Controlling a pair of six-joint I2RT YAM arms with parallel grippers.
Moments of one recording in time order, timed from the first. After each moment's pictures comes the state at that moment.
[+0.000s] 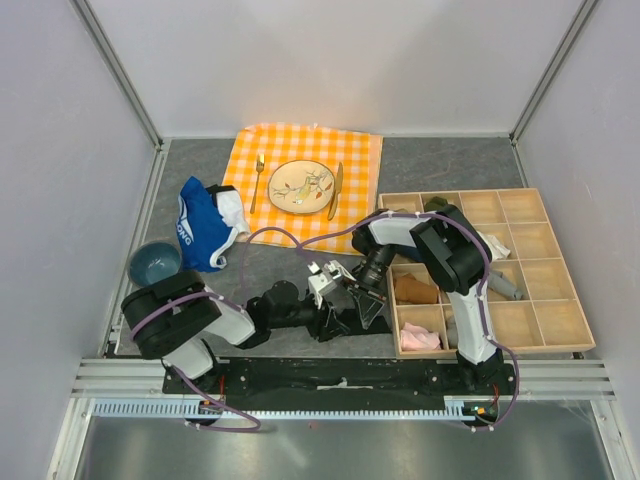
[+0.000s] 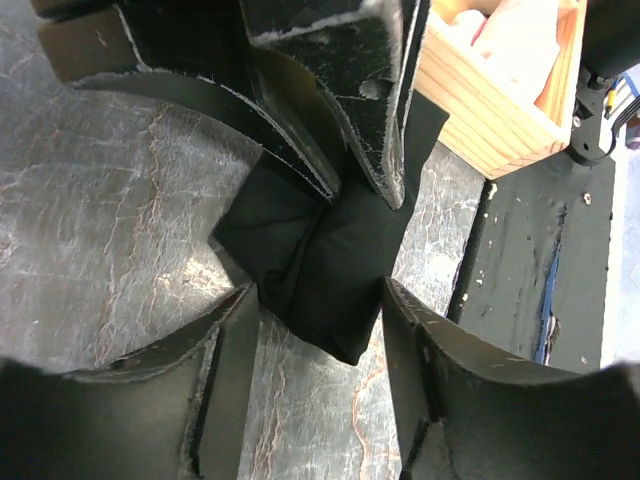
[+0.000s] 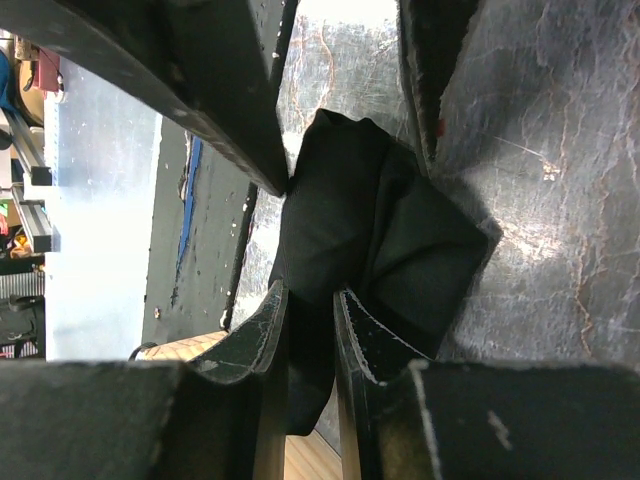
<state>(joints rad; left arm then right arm) -0.98 1.56 0.23 0.95 0.33 -0.35 0.62 2.14 1.31 -1.29 -0.94 -1.25</state>
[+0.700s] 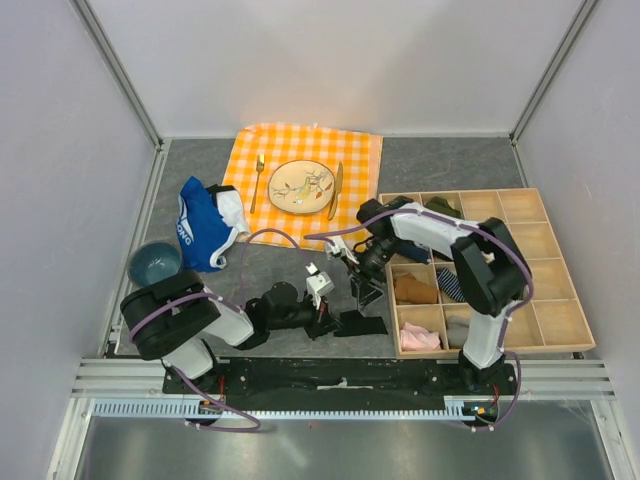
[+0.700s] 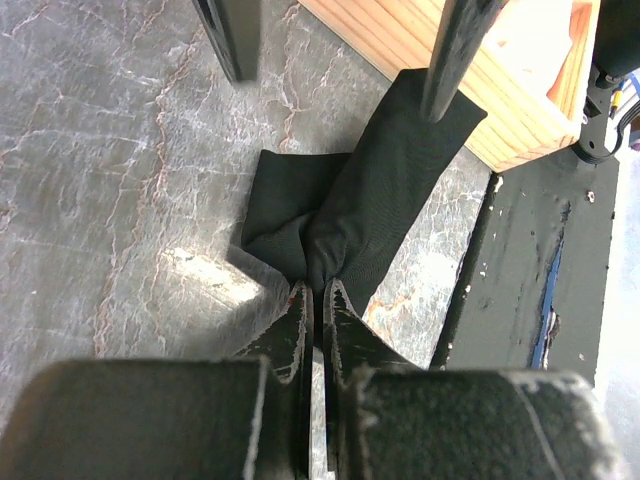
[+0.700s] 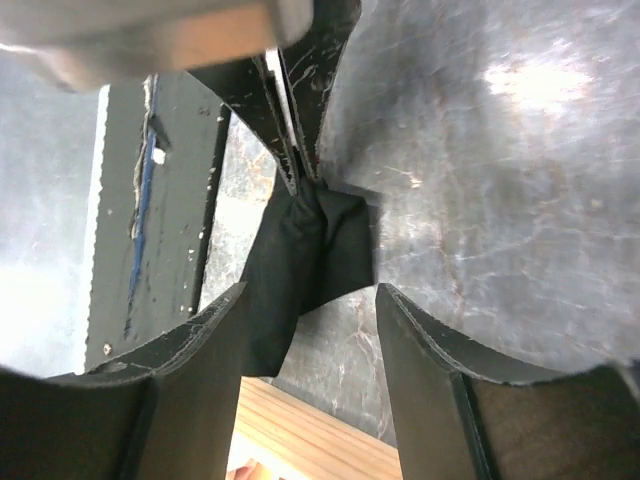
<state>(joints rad) -0.98 1.58 0.23 0.94 0.32 -0.39 0.60 1.92 1.29 -1.12 -0.91 -1.08</state>
